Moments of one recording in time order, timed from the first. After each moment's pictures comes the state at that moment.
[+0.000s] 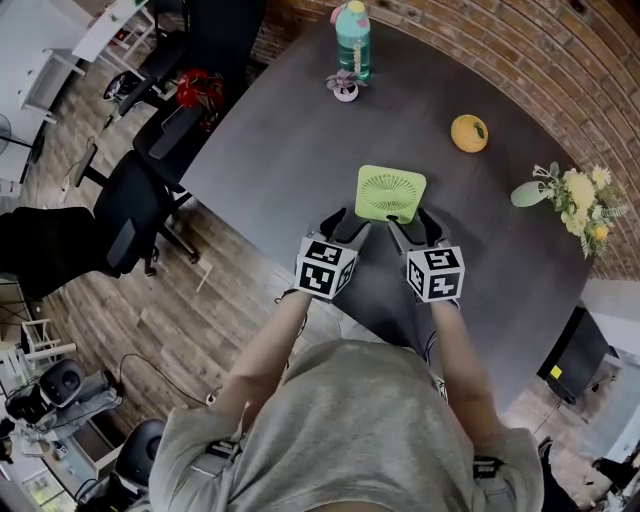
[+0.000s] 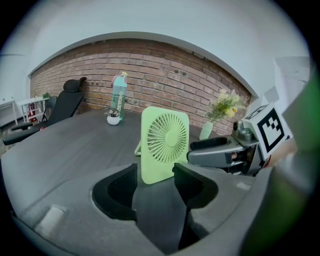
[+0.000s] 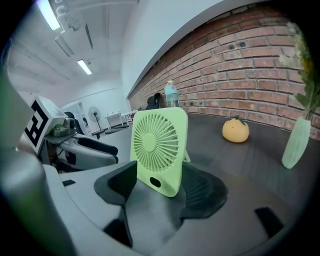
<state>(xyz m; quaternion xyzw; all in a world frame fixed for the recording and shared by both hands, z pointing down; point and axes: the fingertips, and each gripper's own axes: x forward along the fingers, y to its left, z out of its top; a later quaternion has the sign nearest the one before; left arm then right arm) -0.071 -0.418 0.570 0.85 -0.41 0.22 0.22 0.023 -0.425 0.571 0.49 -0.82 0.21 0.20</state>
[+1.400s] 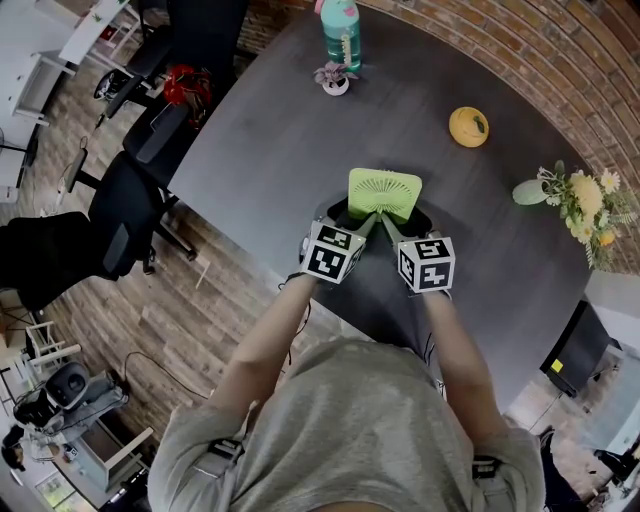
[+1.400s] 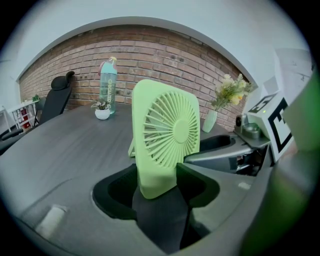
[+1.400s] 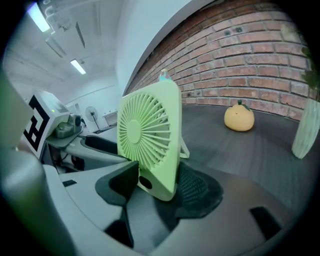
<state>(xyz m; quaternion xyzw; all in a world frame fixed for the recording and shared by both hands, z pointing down) -0.043 -0.456 0.608 0.86 -0.39 0.27 0.21 0.022 -0.451 0.610 0.49 -0.81 0.25 0.21</state>
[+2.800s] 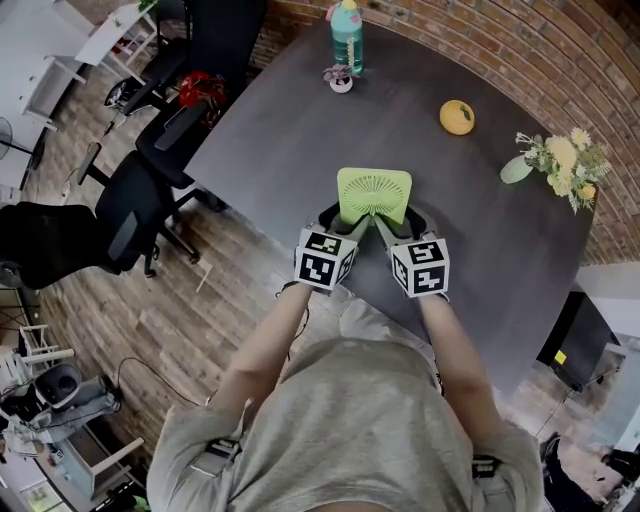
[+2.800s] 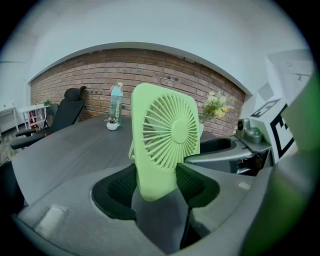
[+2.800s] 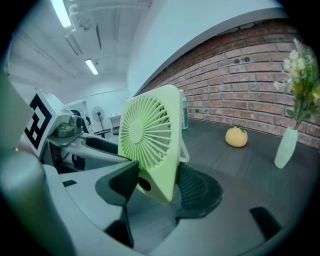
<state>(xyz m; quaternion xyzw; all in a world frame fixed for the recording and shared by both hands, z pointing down) -0.071 -0.367 0.547 0.86 -0.42 0.21 0.20 -0.007 -0.366 0.544 0.49 -0.83 0.18 0.19</state>
